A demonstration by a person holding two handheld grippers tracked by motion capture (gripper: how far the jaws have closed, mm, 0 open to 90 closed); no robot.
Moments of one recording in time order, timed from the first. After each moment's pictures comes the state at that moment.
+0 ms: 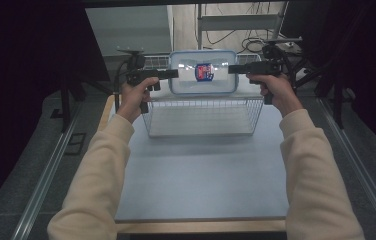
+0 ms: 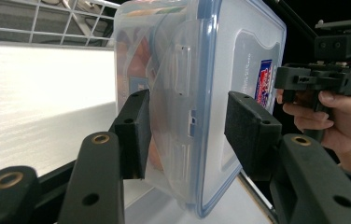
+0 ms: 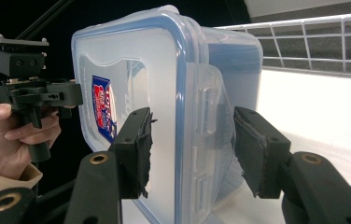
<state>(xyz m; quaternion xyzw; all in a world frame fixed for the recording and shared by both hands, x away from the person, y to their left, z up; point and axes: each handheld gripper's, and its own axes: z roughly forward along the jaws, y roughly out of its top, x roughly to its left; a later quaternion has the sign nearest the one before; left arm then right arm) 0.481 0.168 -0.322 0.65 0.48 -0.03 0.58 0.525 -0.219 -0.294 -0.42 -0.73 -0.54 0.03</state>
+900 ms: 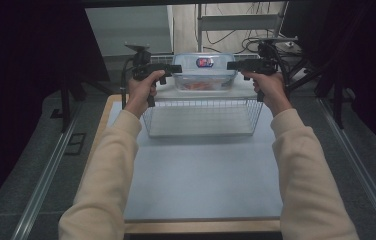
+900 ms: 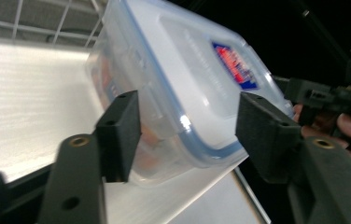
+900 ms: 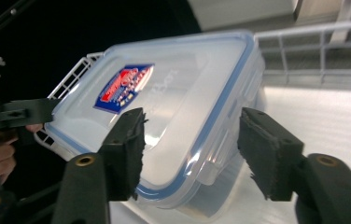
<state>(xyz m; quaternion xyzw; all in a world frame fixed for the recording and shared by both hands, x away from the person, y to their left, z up) 0.505 0.159 -0.325 0.63 0.53 -0.03 0.57 0.532 -0.205 -0.296 -0.49 -0.70 -0.51 -0.04</state>
